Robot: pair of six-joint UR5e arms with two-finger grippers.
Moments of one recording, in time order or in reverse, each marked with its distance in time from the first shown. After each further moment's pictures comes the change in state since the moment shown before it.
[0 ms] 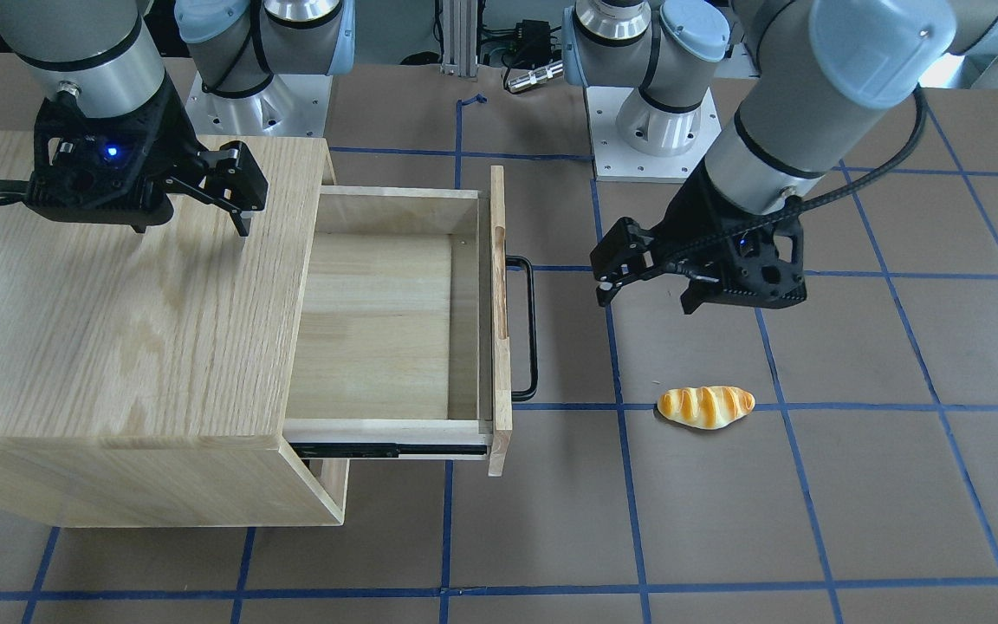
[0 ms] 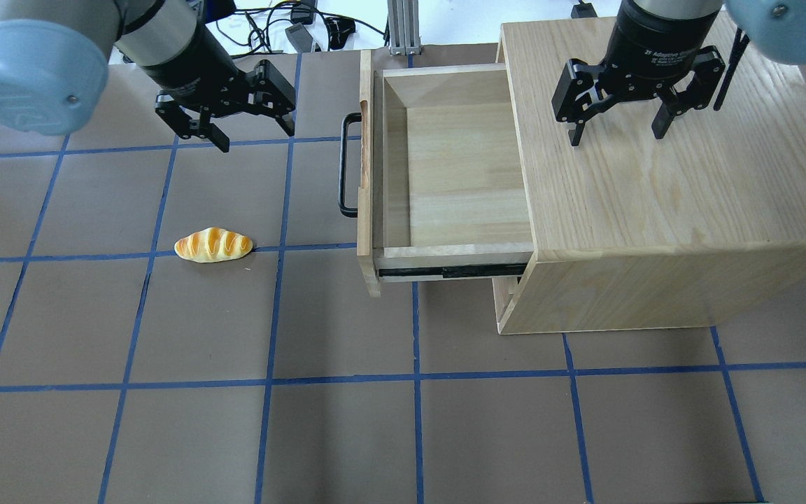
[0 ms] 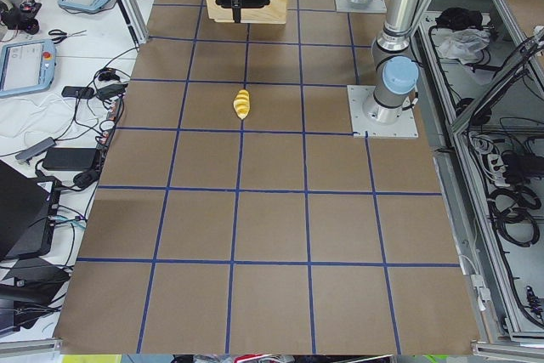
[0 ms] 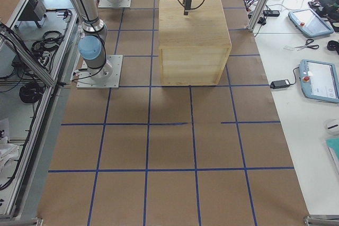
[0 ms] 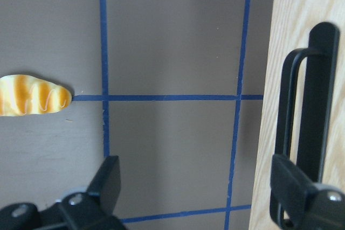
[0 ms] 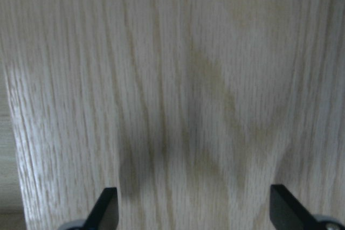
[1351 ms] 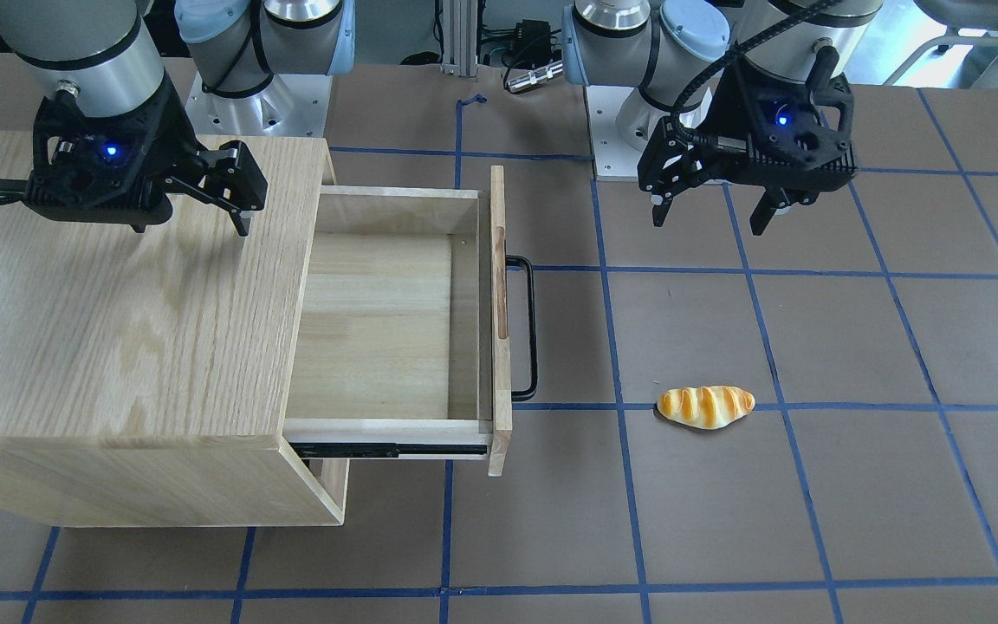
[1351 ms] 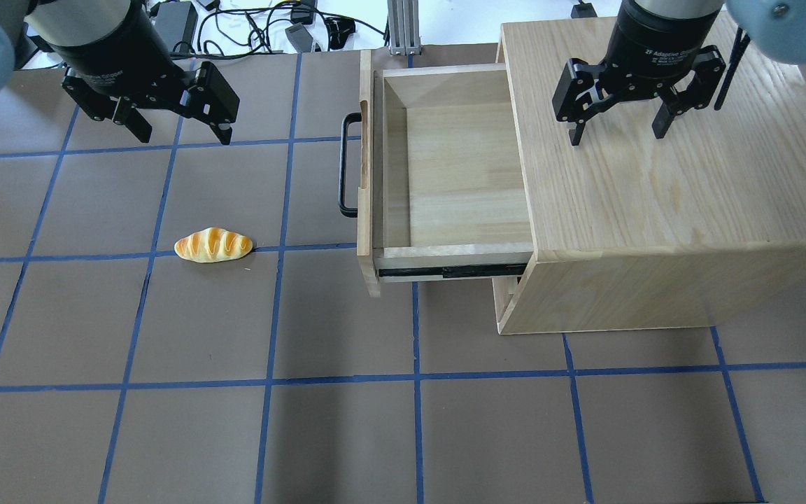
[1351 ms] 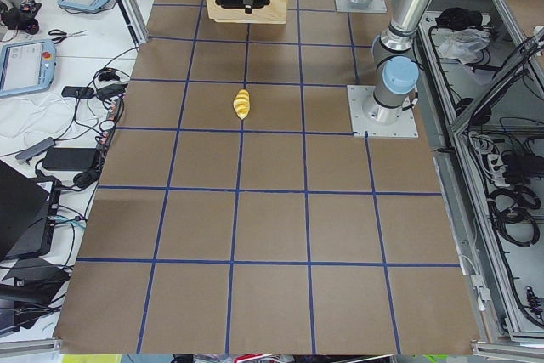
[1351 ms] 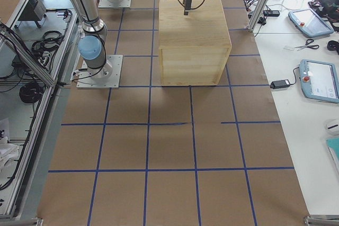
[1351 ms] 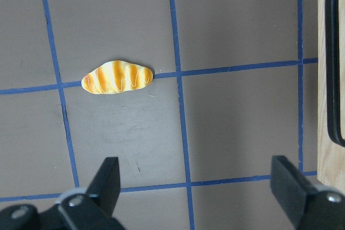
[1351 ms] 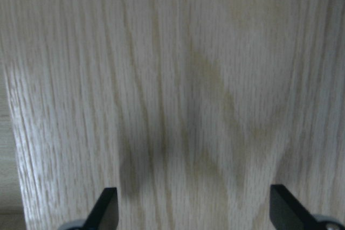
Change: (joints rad) left arm -0.022 0.112 0.025 -0.101 0.171 0.099; right arm -0.001 0.000 -0.001 0.000 0.000 0.000
